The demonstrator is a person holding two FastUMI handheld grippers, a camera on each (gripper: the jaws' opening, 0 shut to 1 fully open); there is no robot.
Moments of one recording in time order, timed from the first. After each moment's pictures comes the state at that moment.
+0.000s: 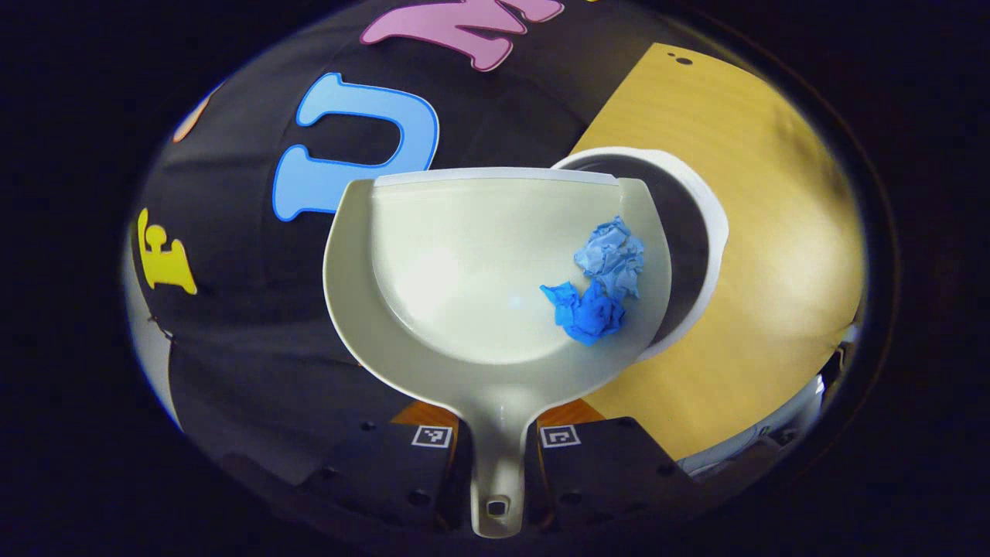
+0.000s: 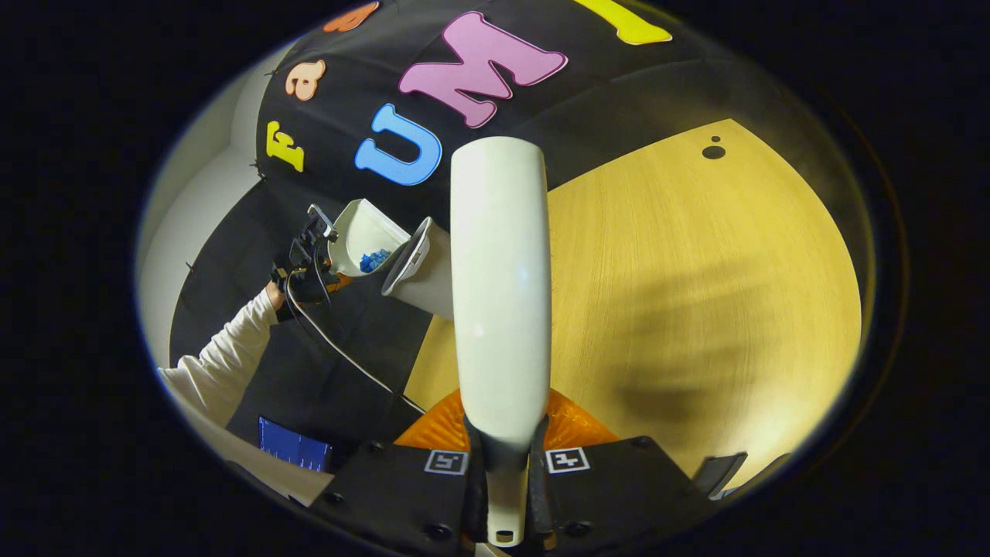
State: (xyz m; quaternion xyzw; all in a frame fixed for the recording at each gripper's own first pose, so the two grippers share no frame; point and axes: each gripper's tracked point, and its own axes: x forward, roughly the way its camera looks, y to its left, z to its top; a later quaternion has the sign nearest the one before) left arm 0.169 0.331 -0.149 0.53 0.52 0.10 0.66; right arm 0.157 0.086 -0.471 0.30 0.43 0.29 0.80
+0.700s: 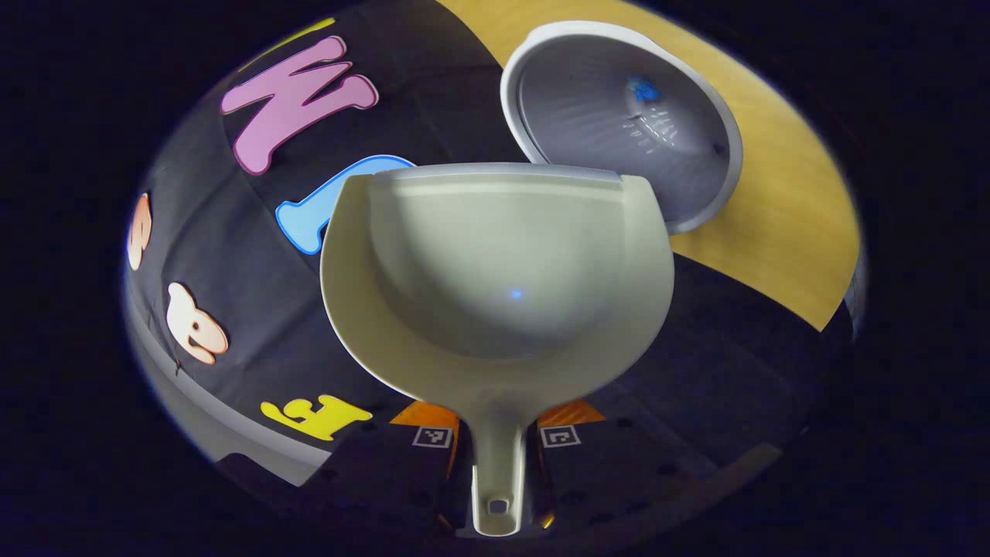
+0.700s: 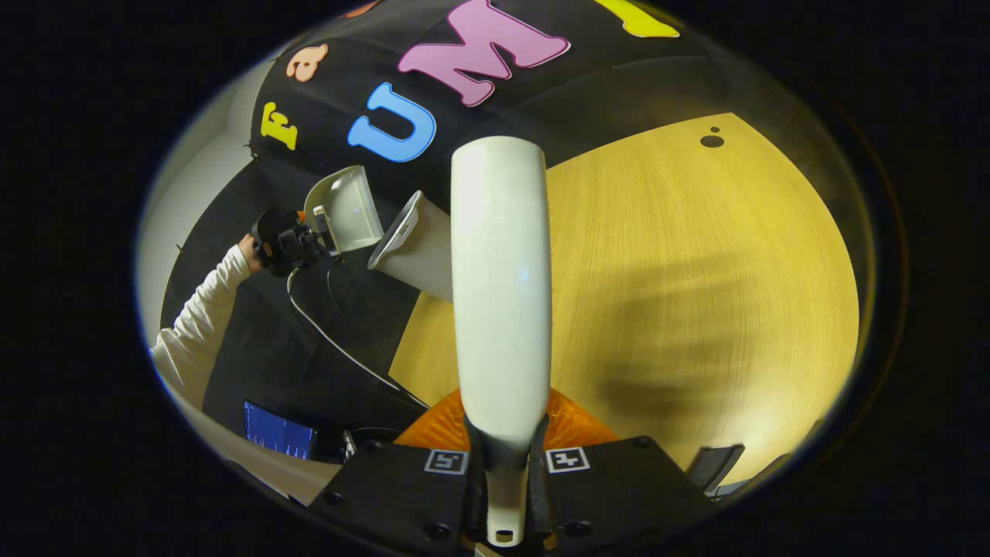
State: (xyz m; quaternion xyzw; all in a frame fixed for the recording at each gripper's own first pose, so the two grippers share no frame) left arm 0.160 0.426 -0.084 0.79 0.41 0.13 0.45; right arm 0.140 0.086 -0.493 0.26 0.46 0.28 0.80
